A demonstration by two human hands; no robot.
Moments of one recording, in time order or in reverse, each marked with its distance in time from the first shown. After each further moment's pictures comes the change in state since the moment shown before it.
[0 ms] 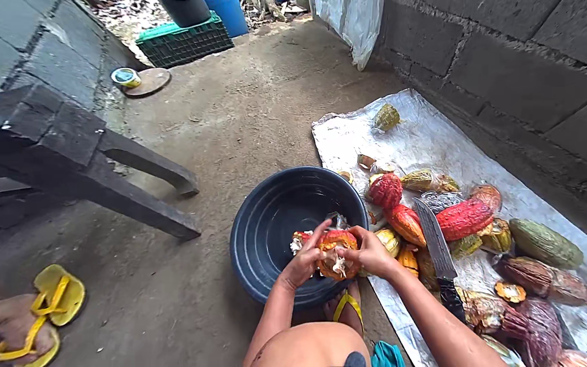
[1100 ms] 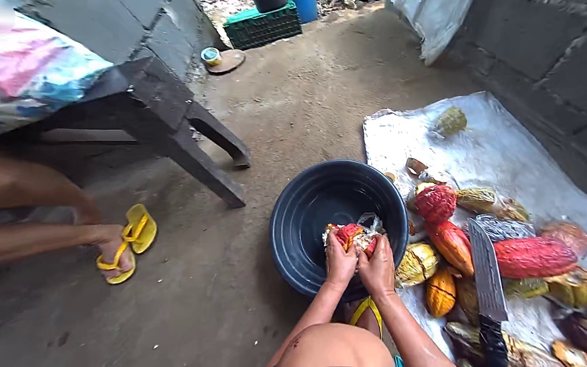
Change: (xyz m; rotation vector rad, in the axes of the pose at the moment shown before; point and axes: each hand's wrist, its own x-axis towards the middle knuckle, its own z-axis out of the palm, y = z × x) left_hand 0.012 -0.032 0.033 0.565 0.889 -0.217; right_hand 0.023 0.028 0.082 -0.391 0.515 -0.053
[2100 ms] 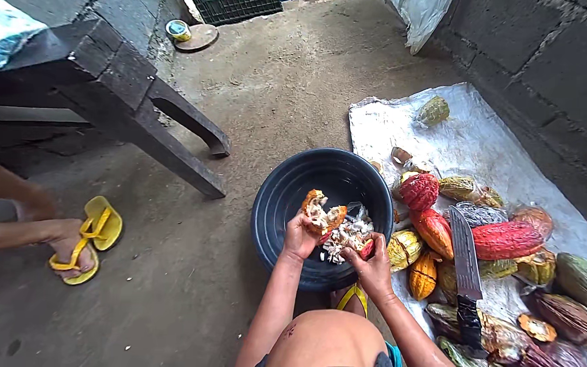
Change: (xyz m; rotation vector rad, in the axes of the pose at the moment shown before) left_hand 0.036 0.006 -0.055 -1.186 -0.179 -0.320; right_hand -0.025 0.016 -0.017 0.438 0.076 -0.096
